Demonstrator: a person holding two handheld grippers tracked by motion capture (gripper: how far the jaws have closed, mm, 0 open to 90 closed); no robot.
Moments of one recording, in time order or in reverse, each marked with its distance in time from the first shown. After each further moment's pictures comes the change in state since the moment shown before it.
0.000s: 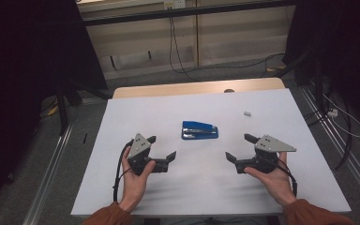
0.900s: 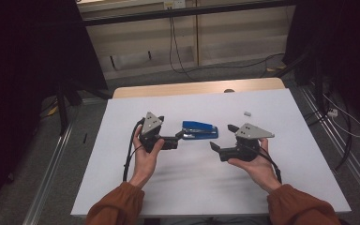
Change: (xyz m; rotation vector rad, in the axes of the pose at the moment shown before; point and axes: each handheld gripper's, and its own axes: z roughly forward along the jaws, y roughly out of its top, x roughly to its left) left arm 0.020 0.039 0.051 -0.022 0.040 0.032; right arm 0.010 0.027 0.046 0.018 0.024 -0.023
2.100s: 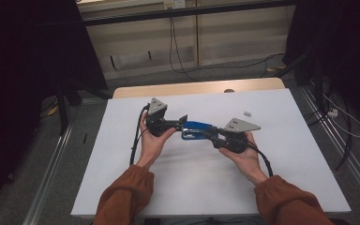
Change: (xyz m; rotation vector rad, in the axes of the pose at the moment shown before) left arm 0.031 0.009 0.050 0.020 0.015 -0.074; right arm -0.001 0.002 0.038 -0.011 0.103 0.010
